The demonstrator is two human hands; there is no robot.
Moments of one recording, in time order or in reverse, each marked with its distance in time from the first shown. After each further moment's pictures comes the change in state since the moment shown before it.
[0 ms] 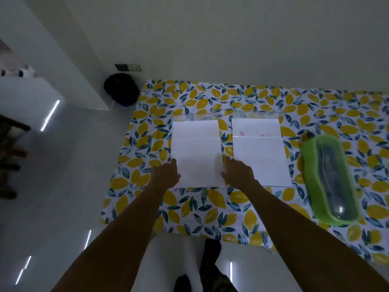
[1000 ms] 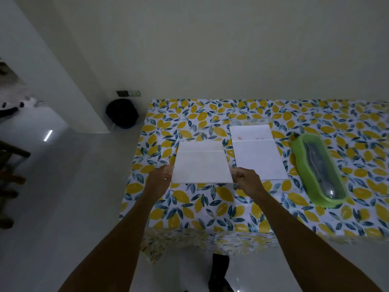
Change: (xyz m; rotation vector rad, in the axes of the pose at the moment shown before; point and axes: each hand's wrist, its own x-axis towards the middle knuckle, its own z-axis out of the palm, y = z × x) left_hand -0.072 -0.071 -0.014 -0.679 0.278 0.186; right_hand -0.098 -0.019 -0.003 0.804 0.222 0.101
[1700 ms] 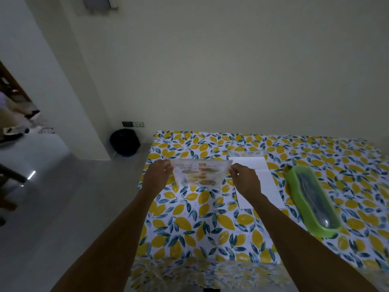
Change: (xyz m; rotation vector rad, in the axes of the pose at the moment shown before) left_hand 0.036 0.050 -0.079 0.136 0.268 0.270; right_hand 0.018 -0.094 -0.024 -0.405 0.344 -0.270
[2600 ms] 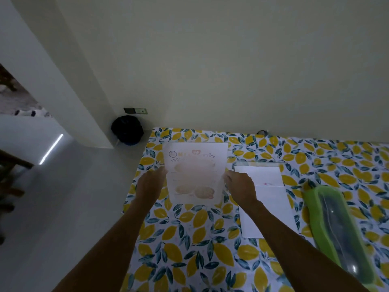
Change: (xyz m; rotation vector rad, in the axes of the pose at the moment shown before) left_hand 0.092 -0.041 0.072 0.535 -0.018 0.017; right_hand 0.127 0.037 0.061 -0.188 -0.158 -0.168
